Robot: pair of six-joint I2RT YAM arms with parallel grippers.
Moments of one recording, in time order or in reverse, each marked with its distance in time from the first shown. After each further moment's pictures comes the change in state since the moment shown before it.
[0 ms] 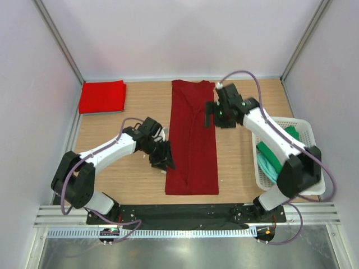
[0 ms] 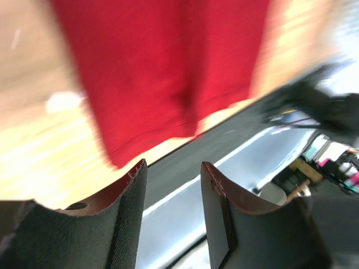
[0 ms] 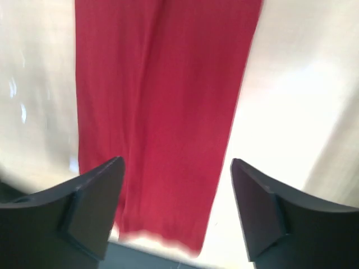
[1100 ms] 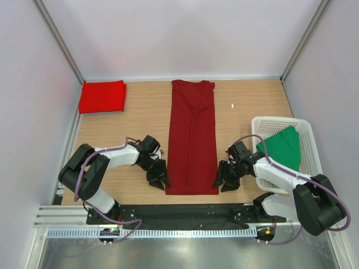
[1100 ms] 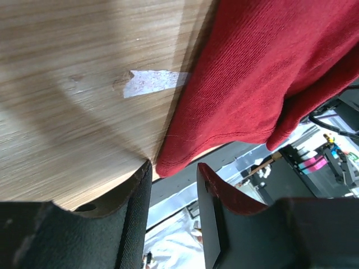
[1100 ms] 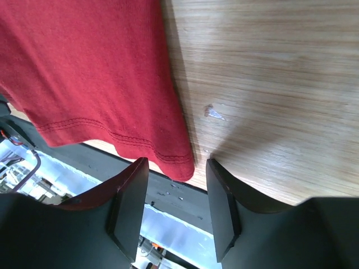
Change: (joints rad) left arm 0.002 0.118 -0.322 0.169 0.075 -0.103; right arm 0.016 -0.449 -1.029 0.235 -0.446 0.325
